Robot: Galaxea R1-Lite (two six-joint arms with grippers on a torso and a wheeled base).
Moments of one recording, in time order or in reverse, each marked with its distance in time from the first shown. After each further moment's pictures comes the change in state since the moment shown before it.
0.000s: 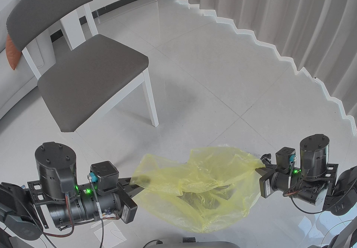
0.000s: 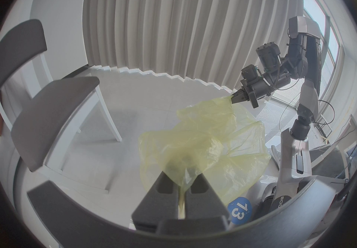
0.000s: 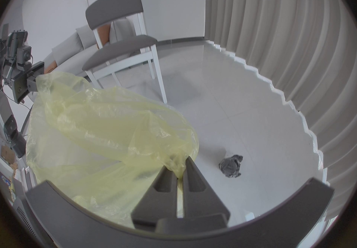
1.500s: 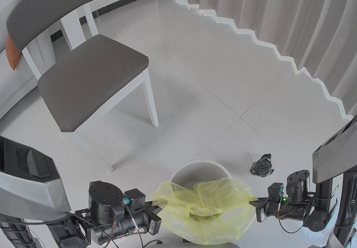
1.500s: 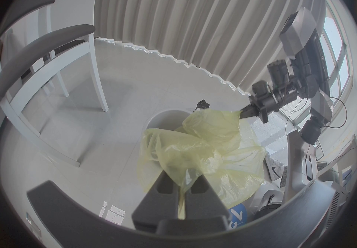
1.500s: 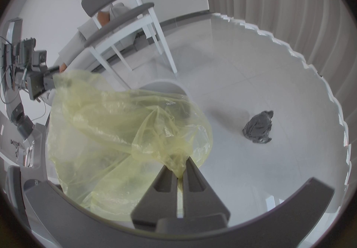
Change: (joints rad) left arm -0.041 0.535 0.204 -0.671 0.022 -0.217; right arm -0.181 0.589 0.359 -0.778 0.332 0.024
